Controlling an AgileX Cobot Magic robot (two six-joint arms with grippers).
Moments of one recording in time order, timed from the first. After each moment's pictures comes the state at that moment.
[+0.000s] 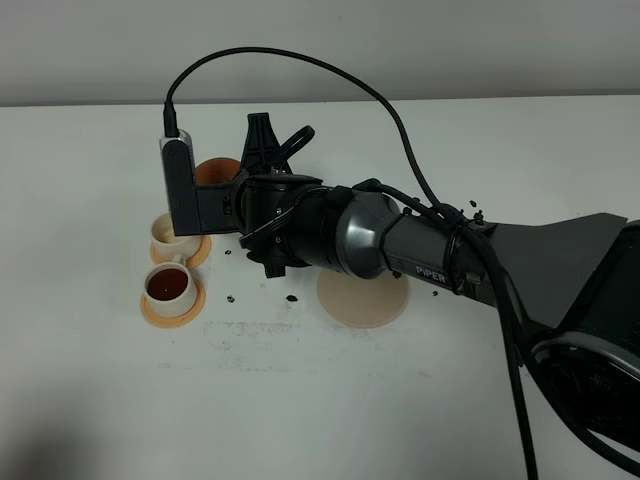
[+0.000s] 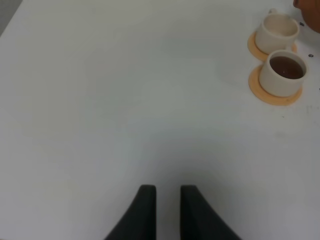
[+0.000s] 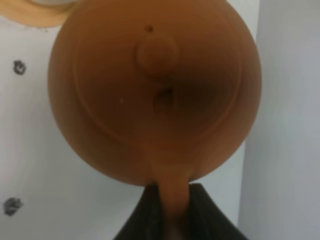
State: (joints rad) left arm 0.13 -0.01 -0.46 -0.05 1.06 0.01; right arm 0.82 2.26 -1.72 -0.97 0.58 -0.12
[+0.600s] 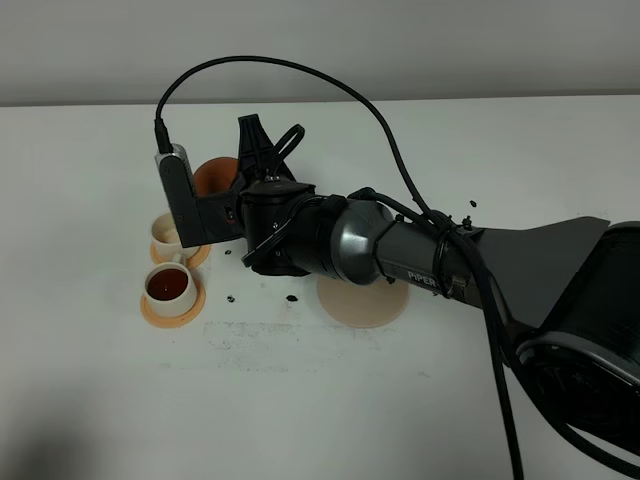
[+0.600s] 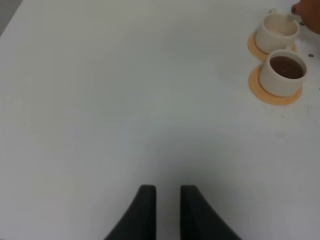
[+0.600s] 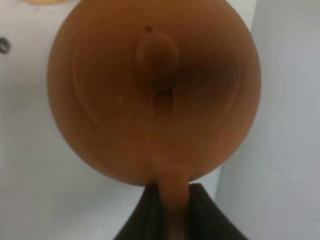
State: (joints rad) left arm 0.13 -0.01 -0.46 -0.05 1.06 0.02; right arm 0.82 2.29 -1.72 -1.12 0.58 -0.12
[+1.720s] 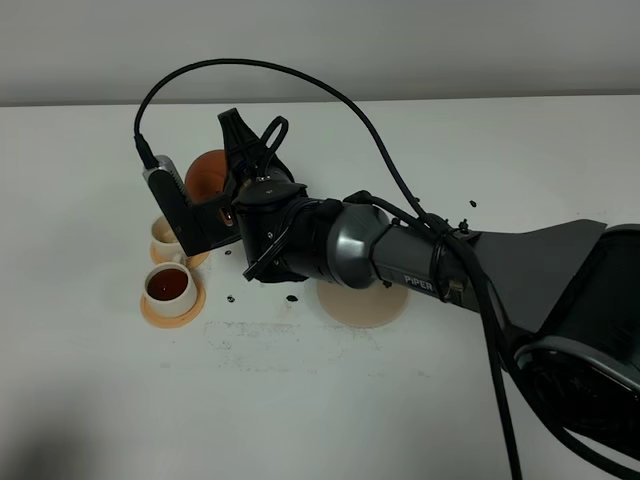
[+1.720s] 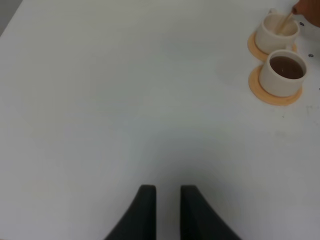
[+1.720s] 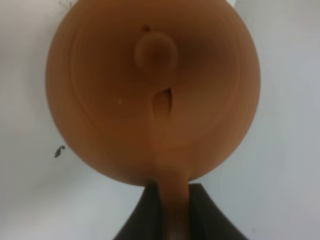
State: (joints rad) left arm 0.13 -0.01 -0.46 -0.05 1.06 0.02; right arm 0.83 2.29 -1.72 -1.25 0.59 -0.20
